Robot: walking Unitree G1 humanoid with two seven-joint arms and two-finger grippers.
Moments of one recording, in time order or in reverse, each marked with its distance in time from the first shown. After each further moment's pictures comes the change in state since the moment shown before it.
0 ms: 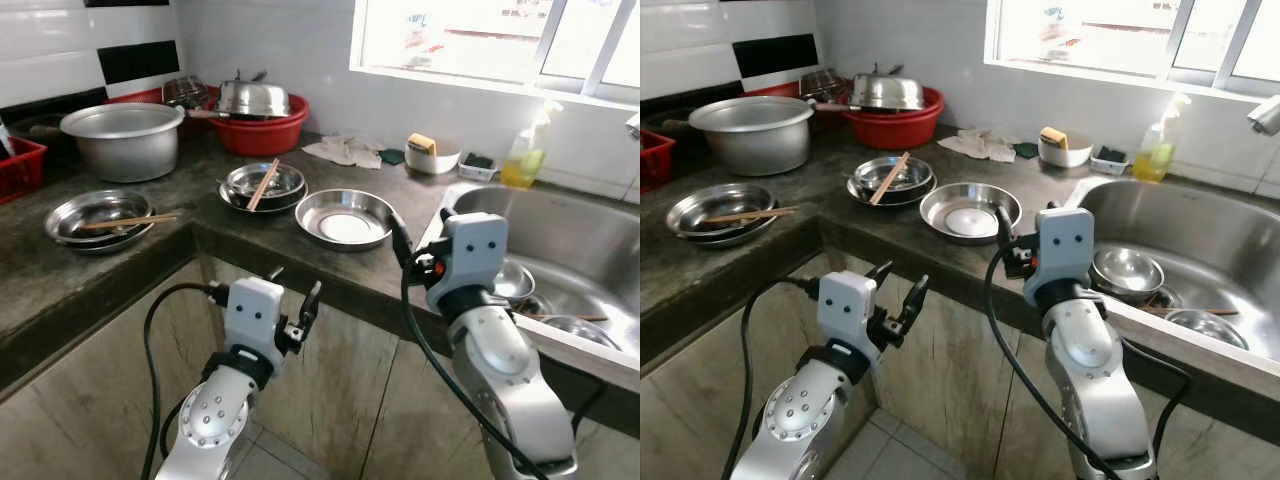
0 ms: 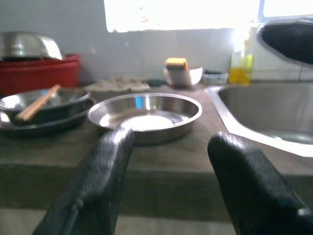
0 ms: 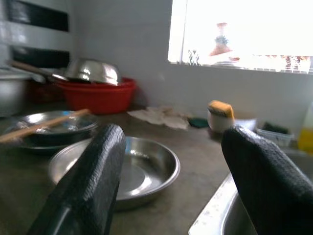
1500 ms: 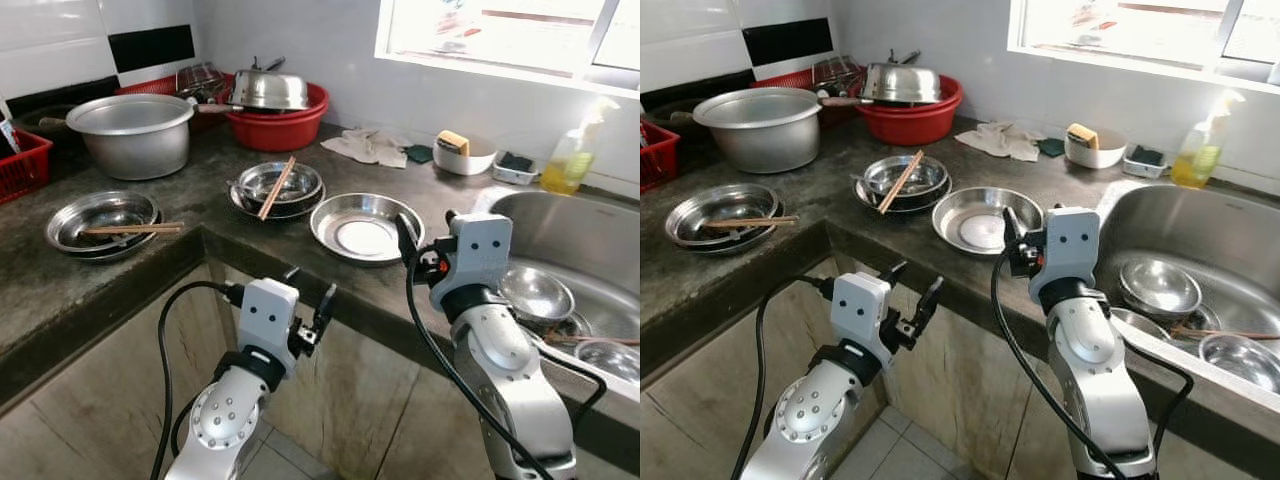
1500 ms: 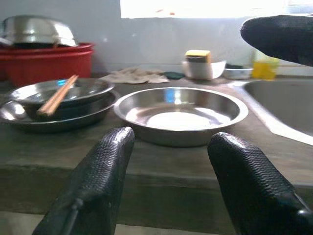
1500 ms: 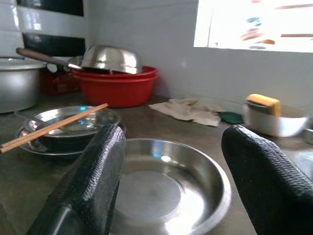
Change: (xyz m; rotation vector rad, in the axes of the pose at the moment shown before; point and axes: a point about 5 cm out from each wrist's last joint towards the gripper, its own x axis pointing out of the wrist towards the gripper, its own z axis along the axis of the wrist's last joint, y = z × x) left arm -0.002 0.003 -0.001 0.024 -0.003 -0.008; right arm 0.004 0.008 0.000 0.043 0.001 0.022
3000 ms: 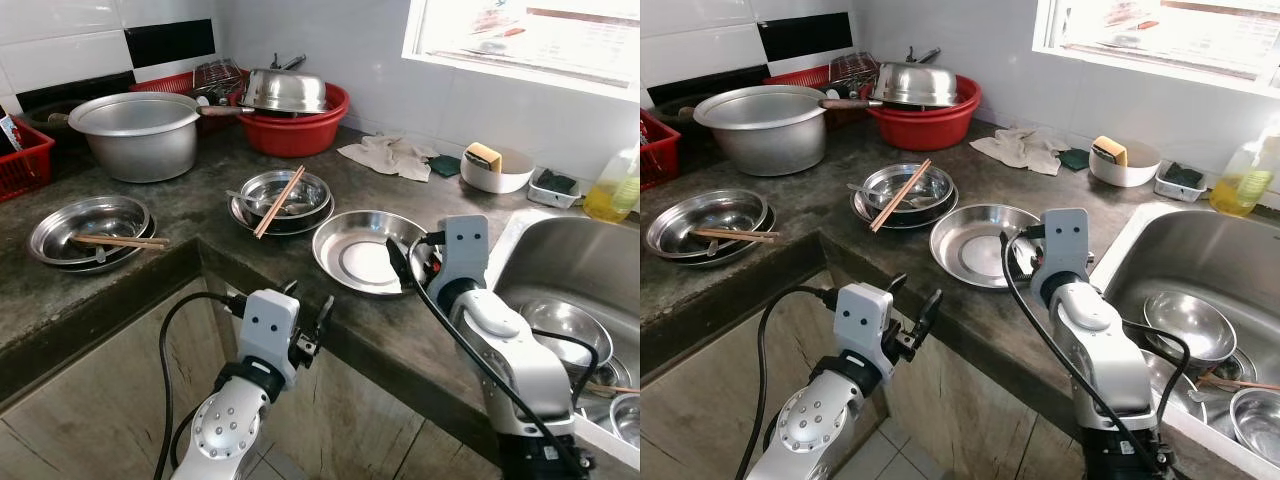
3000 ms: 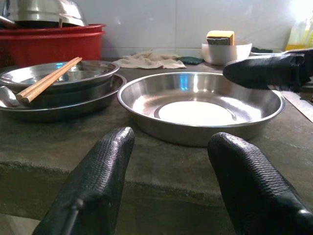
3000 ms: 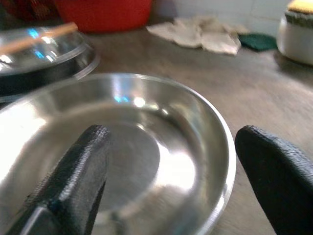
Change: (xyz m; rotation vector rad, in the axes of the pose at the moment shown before) left arm -0.006 -0.003 -0.013 -0.001 0.060 0.010; right arm 0.024 -0.019 -0.032 0.032 0.376 -0.002
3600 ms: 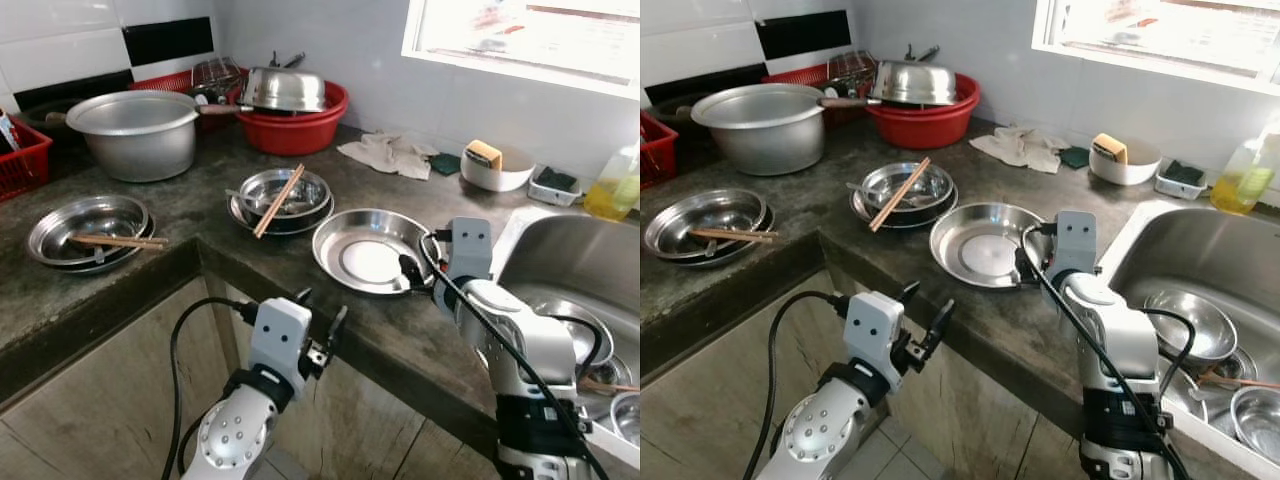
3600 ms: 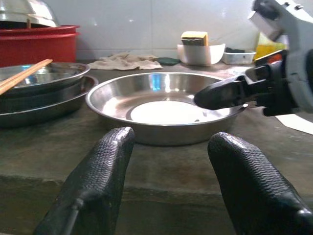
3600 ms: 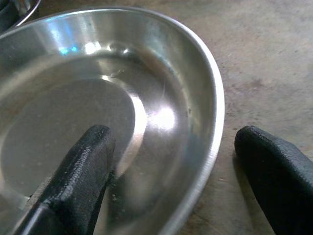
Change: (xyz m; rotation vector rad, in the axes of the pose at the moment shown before) left arm -0.003 -0.014 0.000 -0.009 -0.020 -0.091; right arm 0.015 -0.008 -0.006 0.179 0.255 -0.060
